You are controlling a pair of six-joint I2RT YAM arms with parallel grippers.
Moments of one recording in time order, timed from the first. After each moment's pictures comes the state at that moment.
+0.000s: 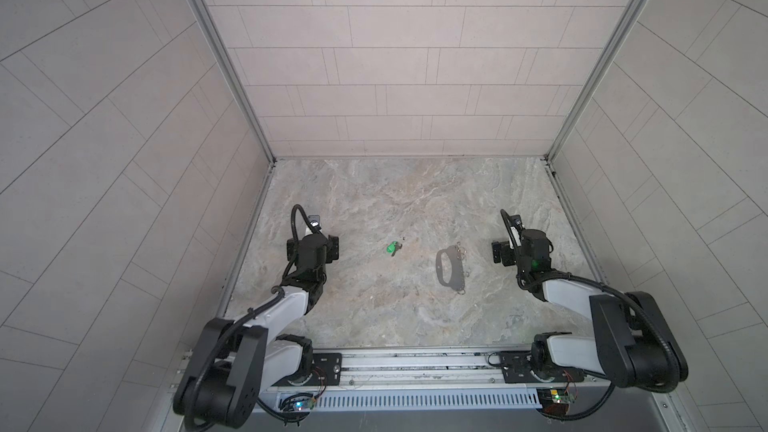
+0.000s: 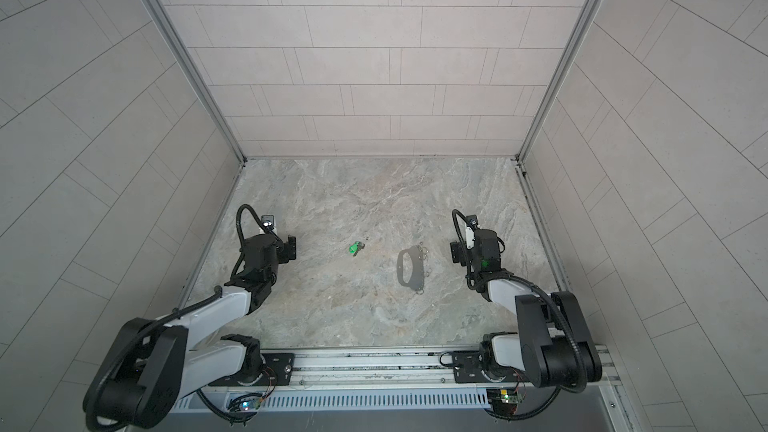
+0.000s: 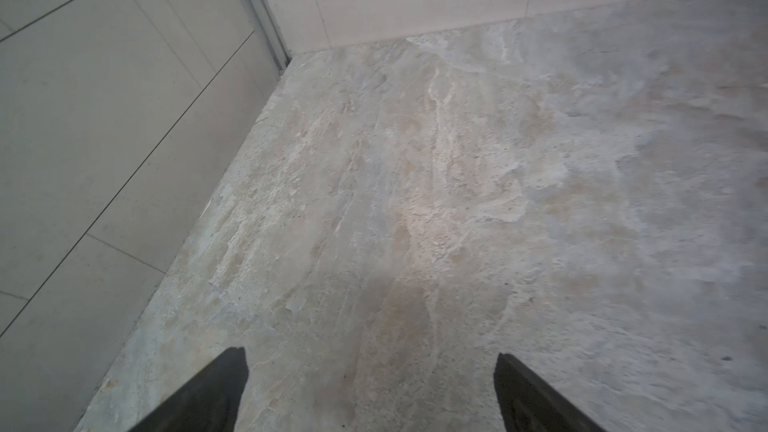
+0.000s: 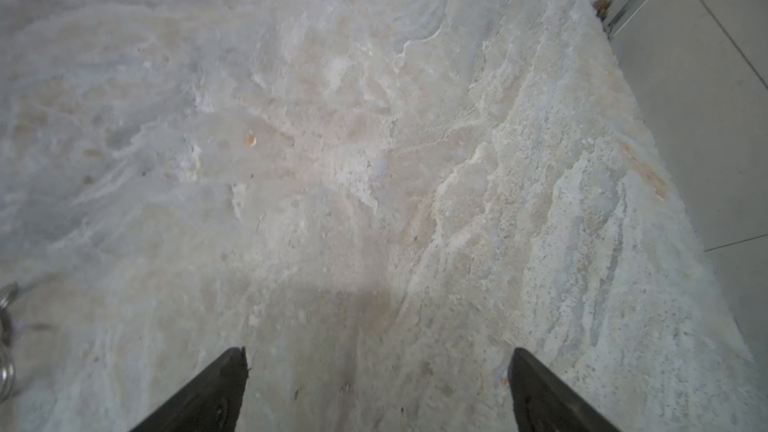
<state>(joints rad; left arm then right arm) -0.17 1.21 0.26 0.47 -0.45 0.01 0.02 1.32 0.33 0.42 0.09 -0.12</state>
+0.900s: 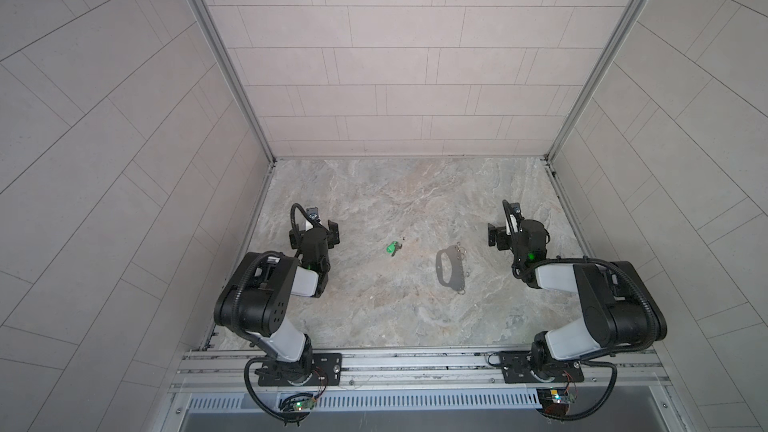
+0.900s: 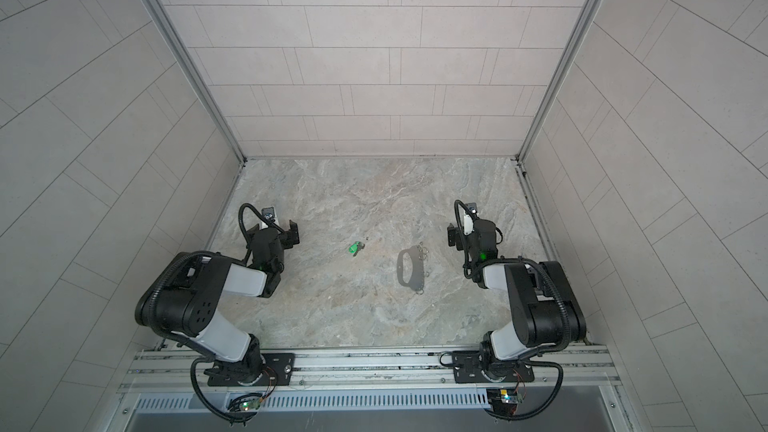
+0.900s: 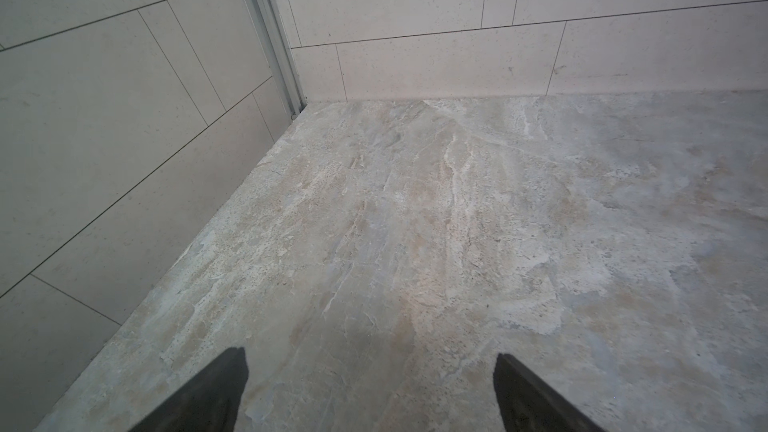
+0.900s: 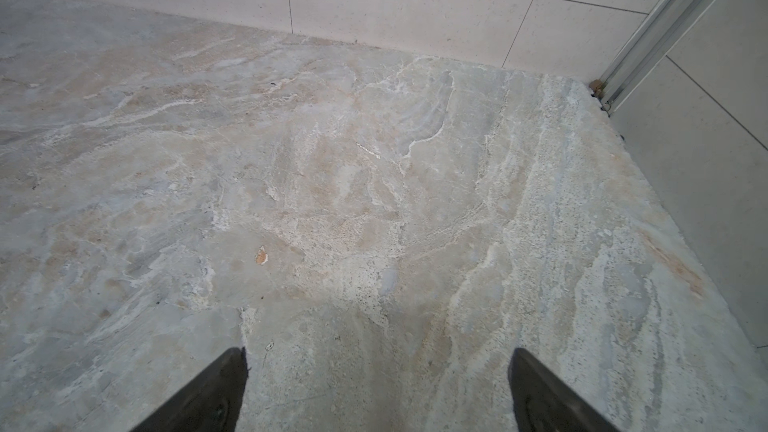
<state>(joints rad) -0.13 1.61 0.34 0.96 -0.44 0.02 0.01 1.50 0.41 0.66 0.02 -0.10</state>
